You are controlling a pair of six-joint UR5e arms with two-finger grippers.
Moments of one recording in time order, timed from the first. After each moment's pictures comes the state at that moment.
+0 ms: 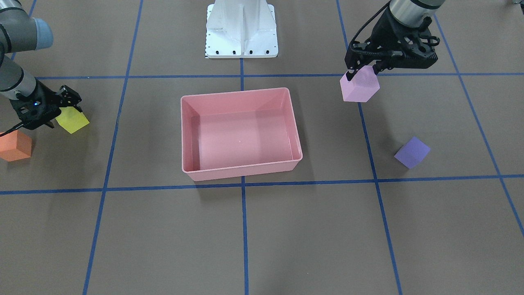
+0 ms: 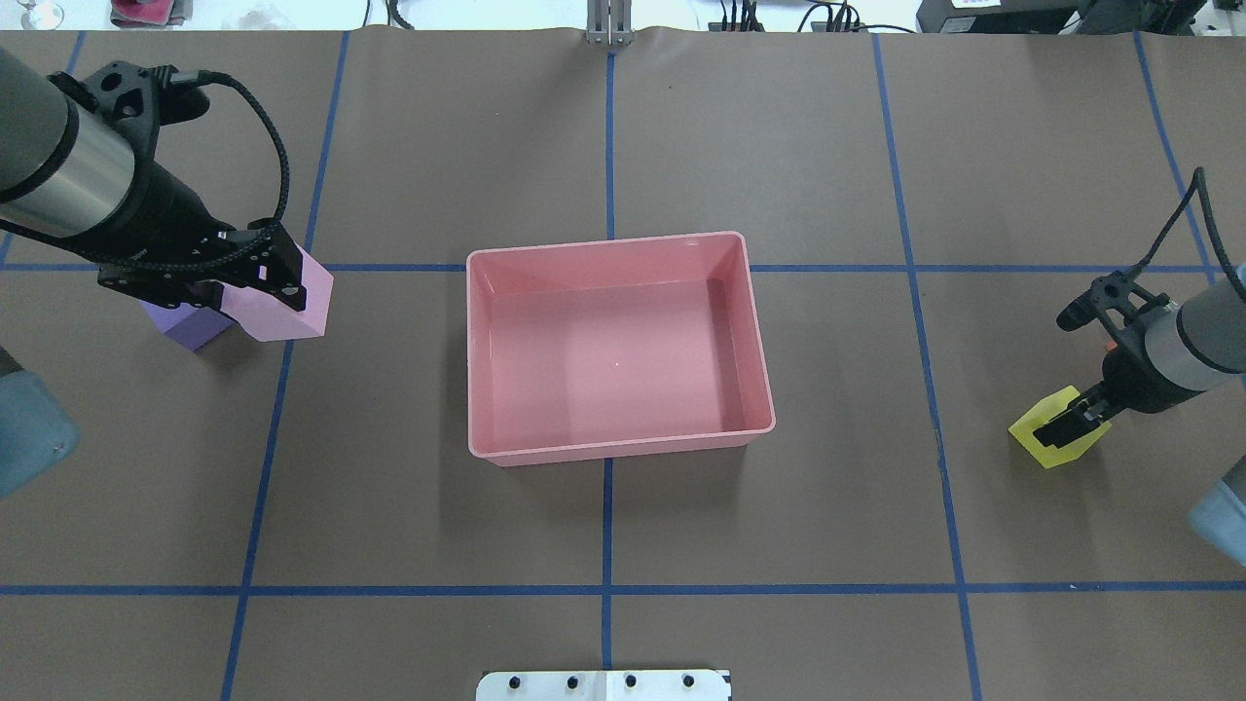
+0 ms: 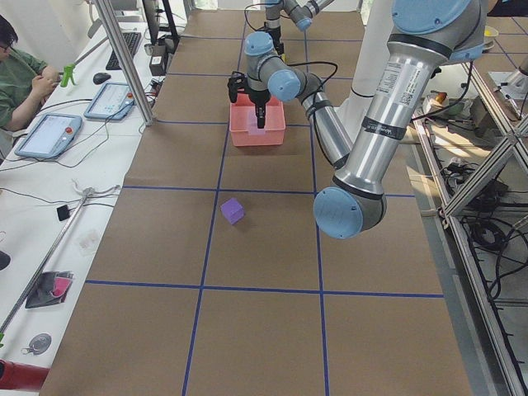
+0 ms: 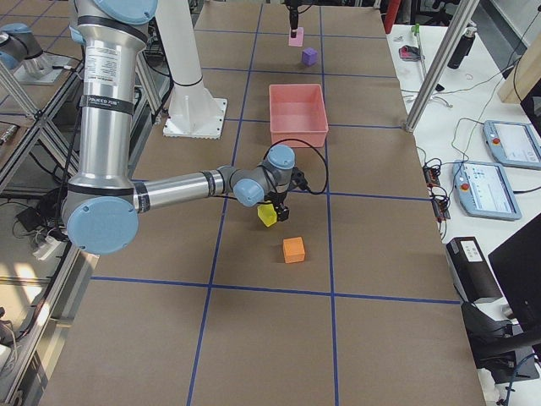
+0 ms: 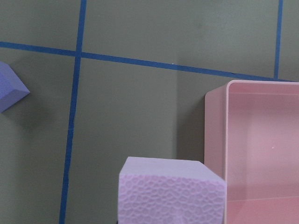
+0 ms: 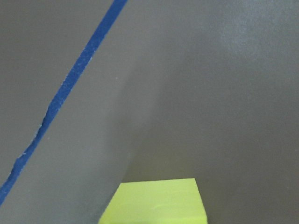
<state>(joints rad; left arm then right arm) -0.89 -1.94 -2.18 -1.36 -2.23 -1.07 0.86 -1.69 1.78 -1.12 2.22 0.31</state>
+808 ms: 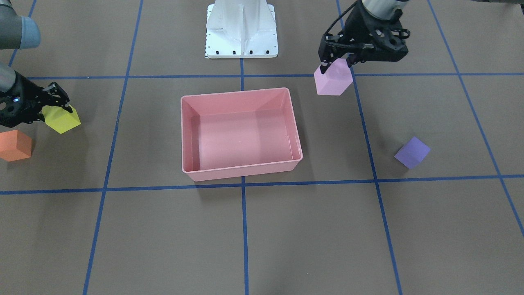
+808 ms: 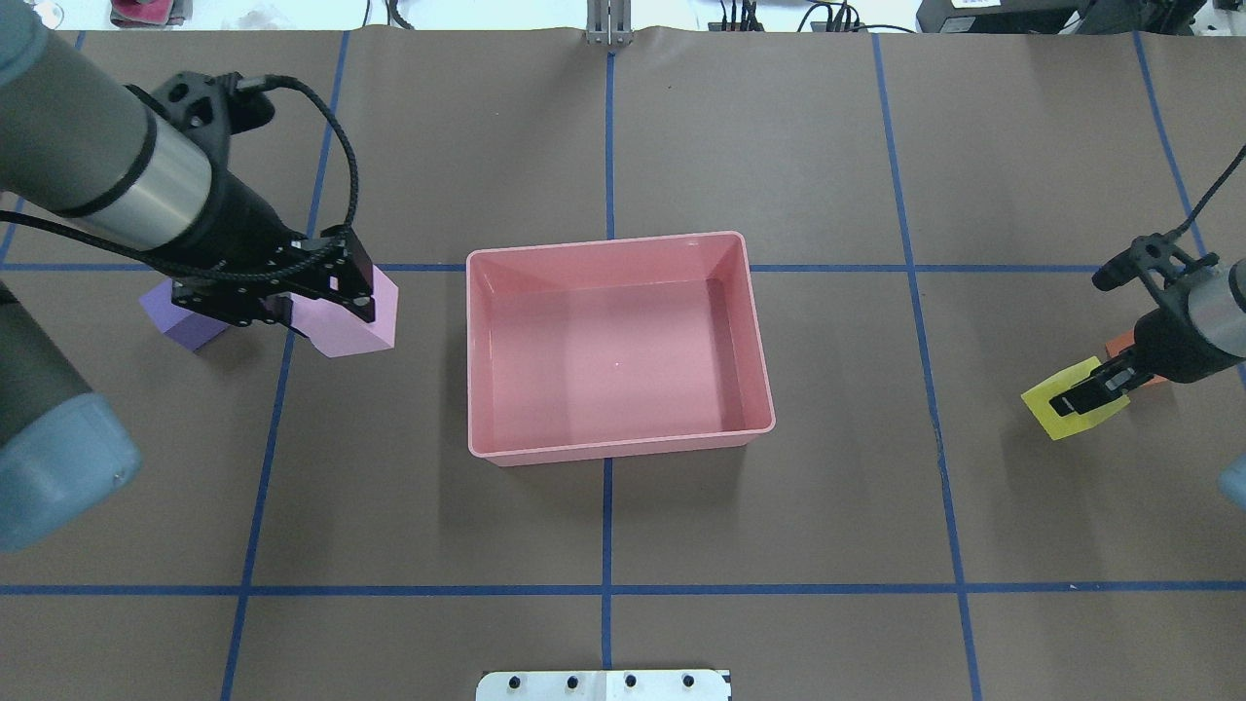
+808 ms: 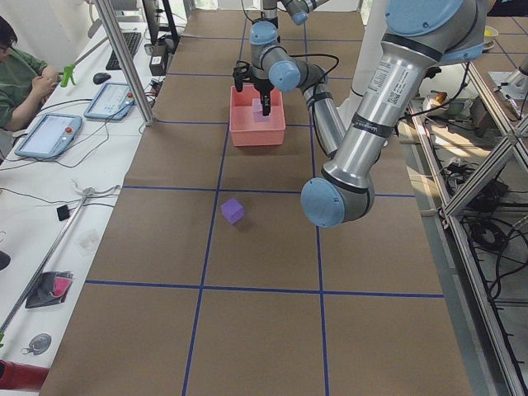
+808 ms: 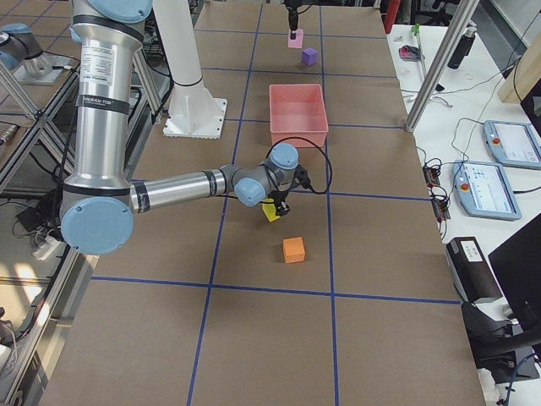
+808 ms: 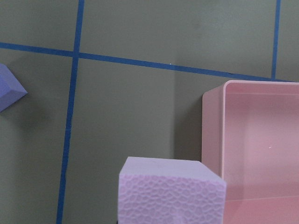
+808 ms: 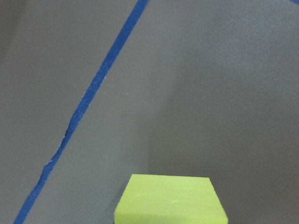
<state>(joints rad) -0.77 -2.08 -2.15 -1.35 -2.19 -1.26 0.99 -1.68 1.82 -1.12 2.36 0.31</state>
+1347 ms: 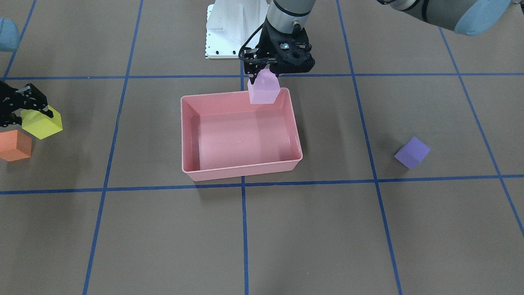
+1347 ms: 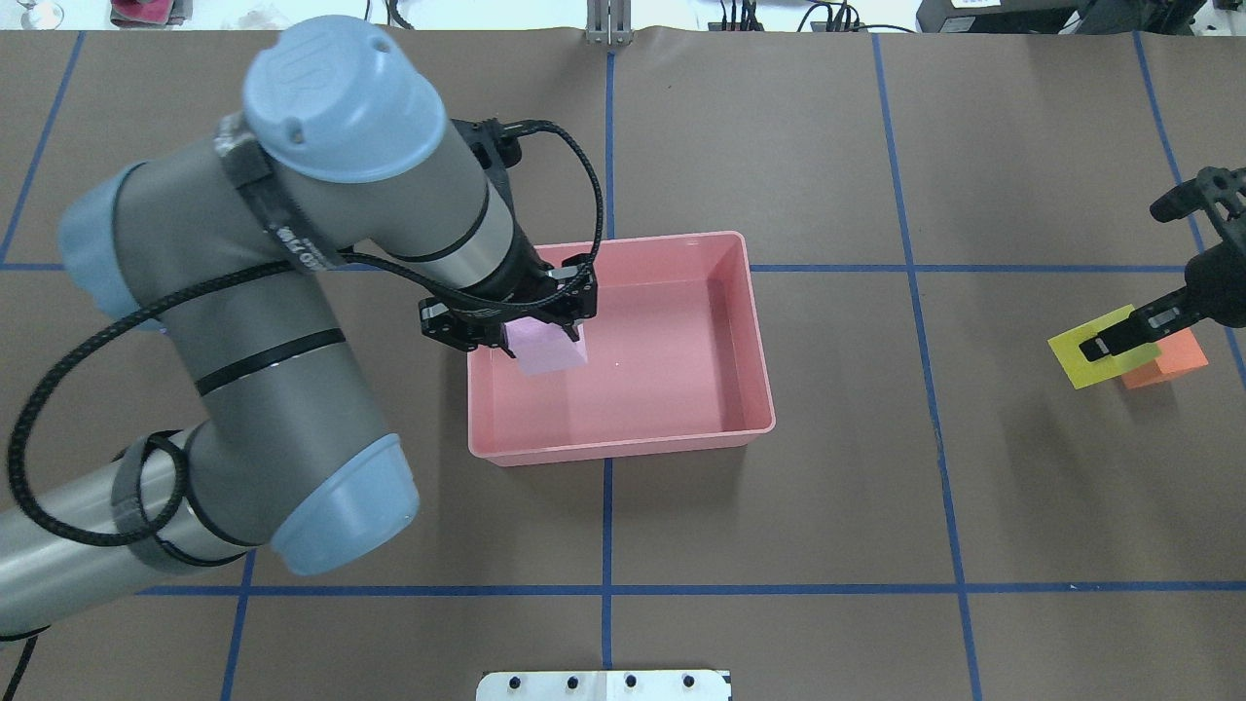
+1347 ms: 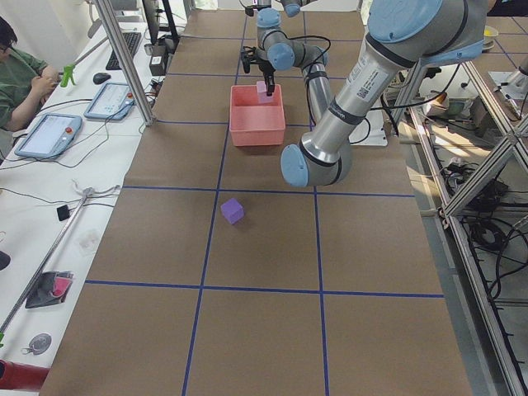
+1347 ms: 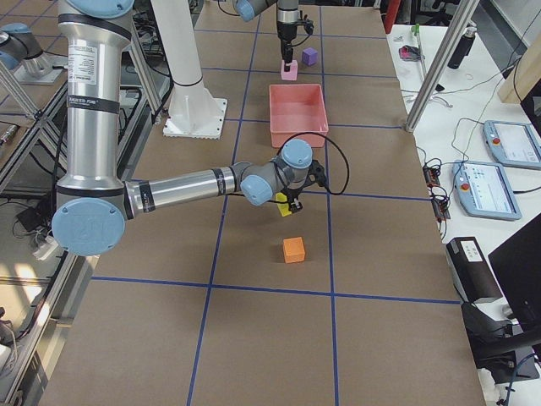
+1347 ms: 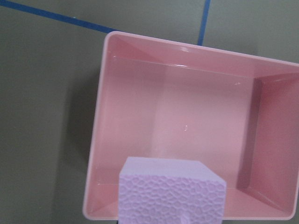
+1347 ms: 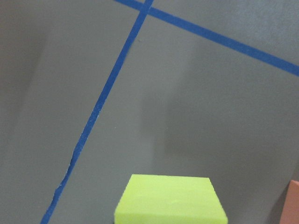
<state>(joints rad) -0.61 -2.39 -1.87 -1.36 -2.04 -1.41 1.13 -1.64 1.82 -1.18 2.44 0.31</state>
